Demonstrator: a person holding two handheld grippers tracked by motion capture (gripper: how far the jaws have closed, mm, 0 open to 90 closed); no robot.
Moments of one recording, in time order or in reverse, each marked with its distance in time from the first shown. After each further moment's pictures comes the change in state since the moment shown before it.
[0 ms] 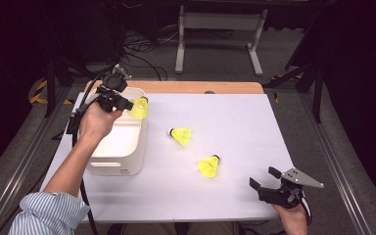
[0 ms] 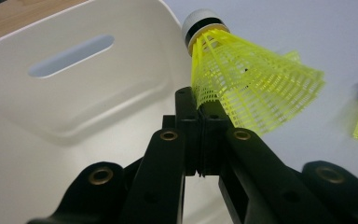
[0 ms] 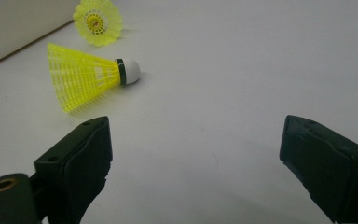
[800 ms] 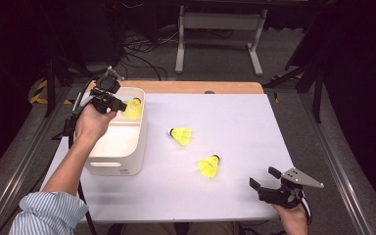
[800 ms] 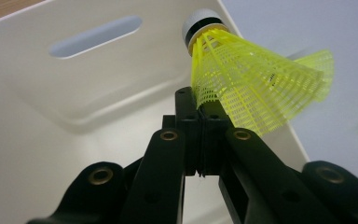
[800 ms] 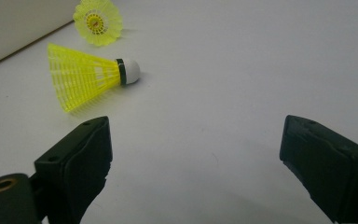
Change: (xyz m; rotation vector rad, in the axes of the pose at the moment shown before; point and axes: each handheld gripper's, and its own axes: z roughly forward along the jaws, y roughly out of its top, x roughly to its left) left arm 0.019 -0.009 0.011 0.013 0.028 -0.065; right arm 0.000 0.000 0.000 0.000 0.004 0.000
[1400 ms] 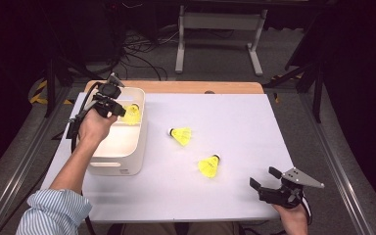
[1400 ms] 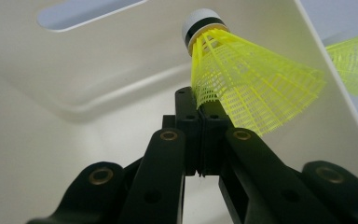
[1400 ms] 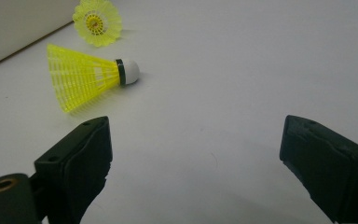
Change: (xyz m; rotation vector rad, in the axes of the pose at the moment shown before) left arm 0.011 -0.005 0.030 0.068 0.020 -0.023; right arm -0.001 0.000 -0.001 -0.001 -0.003 0.004
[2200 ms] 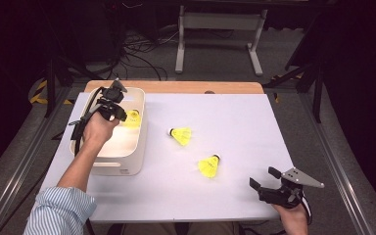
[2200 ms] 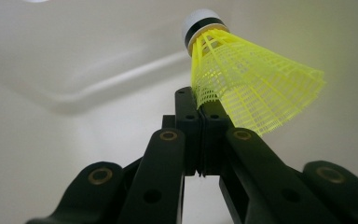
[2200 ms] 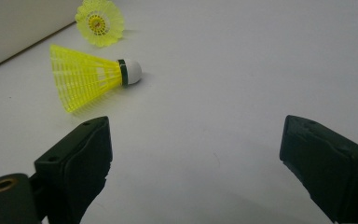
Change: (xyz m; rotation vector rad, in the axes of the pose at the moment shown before) left arm 0.003 -0.001 0.026 0.066 0.003 -0.026; right arm 0.000 0.000 0.000 0.001 0.010 0.000
